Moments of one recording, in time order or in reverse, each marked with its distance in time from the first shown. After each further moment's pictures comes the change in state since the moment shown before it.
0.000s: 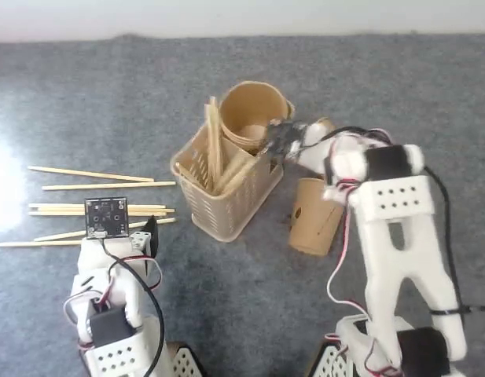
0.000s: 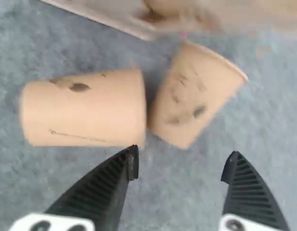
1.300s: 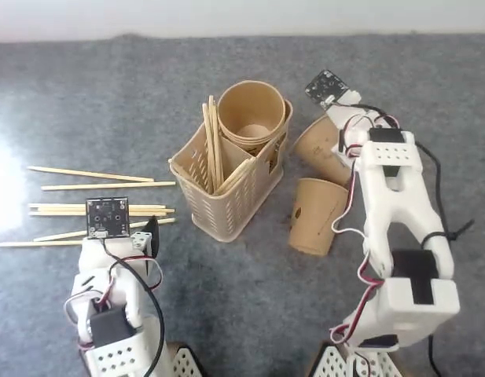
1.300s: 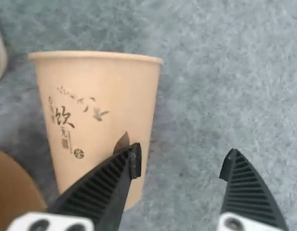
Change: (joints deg) left arm 0.4 0.0 0.0 0.0 0.0; right arm 9.2 30.7 -1.8 -35.9 -20.7
